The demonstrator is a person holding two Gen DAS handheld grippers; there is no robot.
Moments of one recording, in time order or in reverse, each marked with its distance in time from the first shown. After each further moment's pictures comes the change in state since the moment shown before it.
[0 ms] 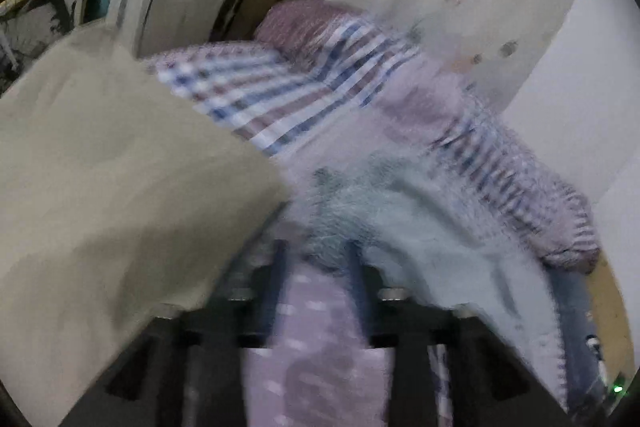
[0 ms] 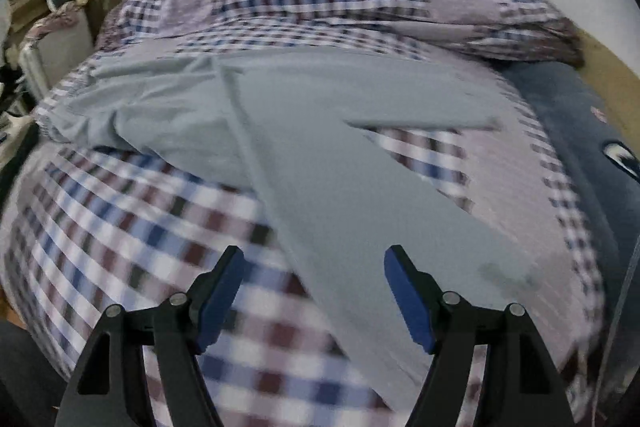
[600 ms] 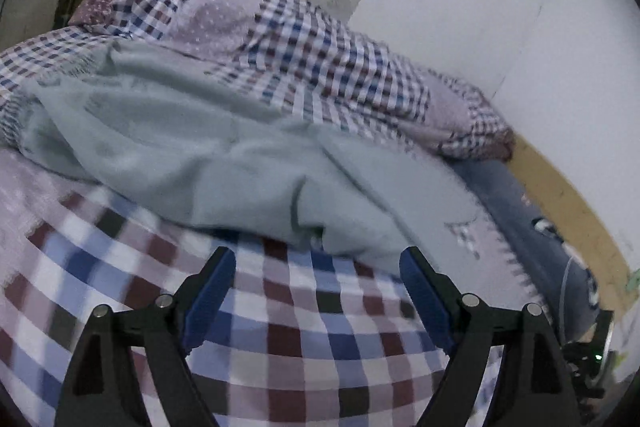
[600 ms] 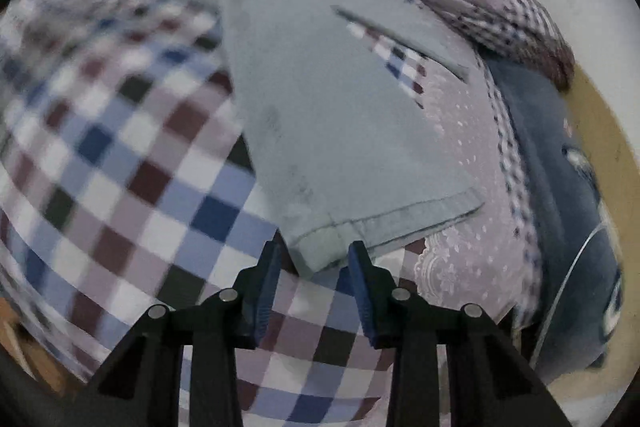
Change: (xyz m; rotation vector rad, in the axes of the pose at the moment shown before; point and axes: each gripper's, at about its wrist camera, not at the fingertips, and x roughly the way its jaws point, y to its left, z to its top) left arm 0.064 -0.220 -0.198 0.312 0.230 -0.262; right arm 0.035 -0.008 -0.104 -0.386 0.212 -0.254
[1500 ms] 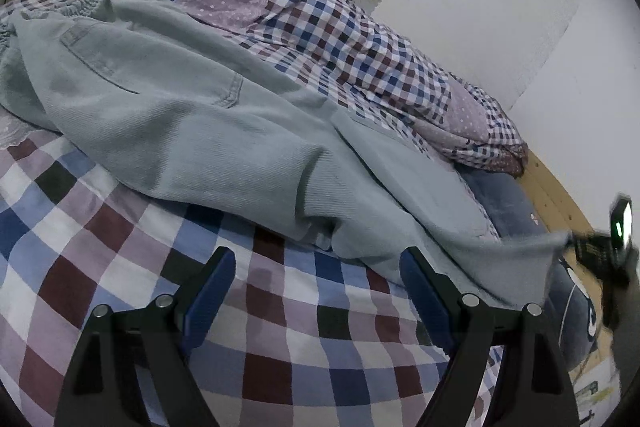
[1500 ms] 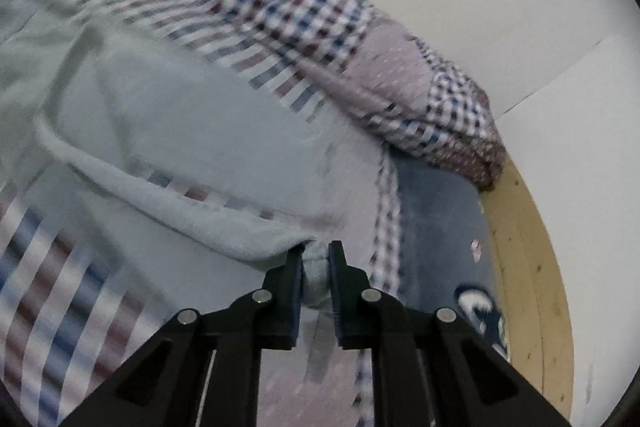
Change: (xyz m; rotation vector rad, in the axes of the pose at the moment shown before) left arm 0.040 0.010 -0.004 -0.142 0.000 -0.016; right arm 0.017 -0.208 0.207 0.007 -0.201 -0.259
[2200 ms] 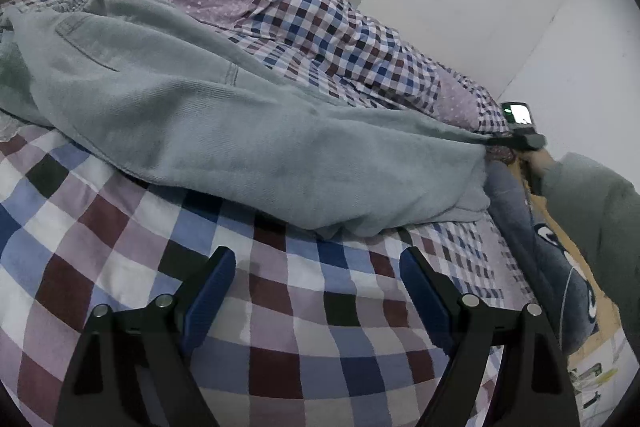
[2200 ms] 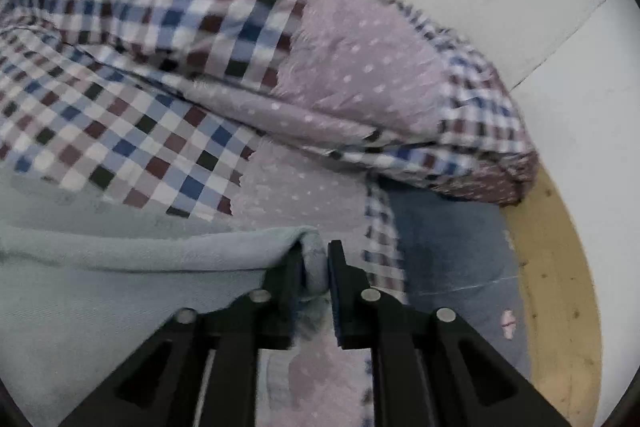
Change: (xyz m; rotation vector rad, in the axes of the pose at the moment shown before) left arm 0.004 0.001 -0.010 0.050 0.022 -0.022; right arm 0.280 -0.062 0.161 0.185 0.144 -0.041
